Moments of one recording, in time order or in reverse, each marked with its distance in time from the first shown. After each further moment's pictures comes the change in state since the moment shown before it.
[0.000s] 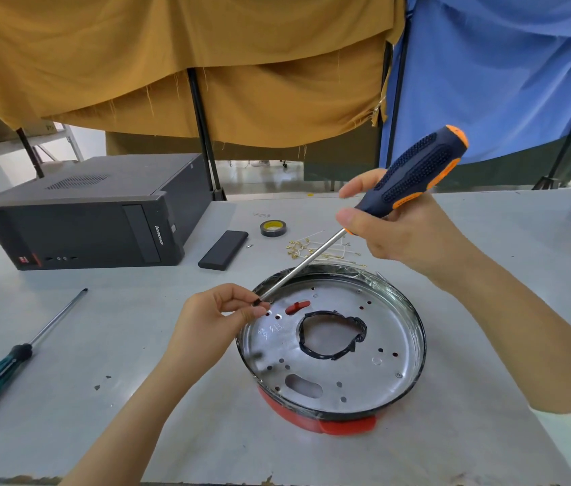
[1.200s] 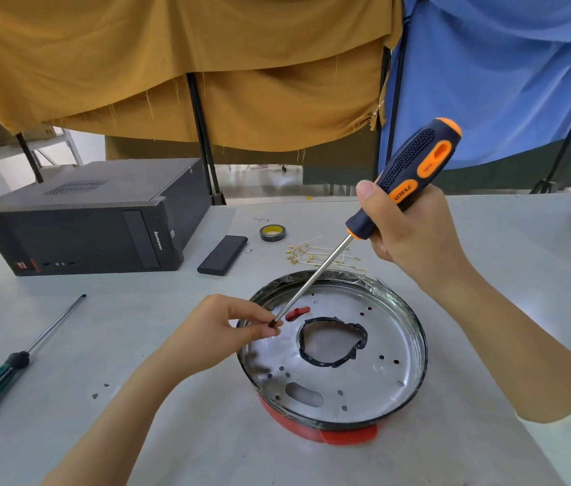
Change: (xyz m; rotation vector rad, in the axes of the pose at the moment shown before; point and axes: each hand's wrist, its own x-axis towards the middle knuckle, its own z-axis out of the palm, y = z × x) left_hand 0.011 0.006 -0.011 0.262 -0.318 0.169; right_hand 0.003 -0.008 0.013 0.112 0.268 -0.005
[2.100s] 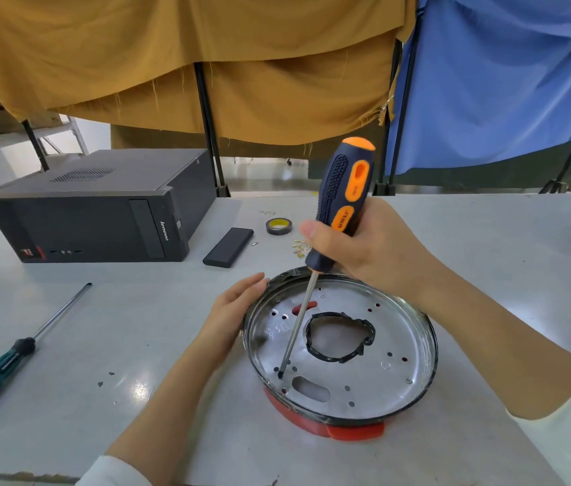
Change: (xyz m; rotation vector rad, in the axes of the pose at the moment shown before) left_hand 0.031 -0.040 0.036 -0.773 0.200 -0.297; right_hand -0.003 0.004 0.032 -0.229 -0.371 -0.066
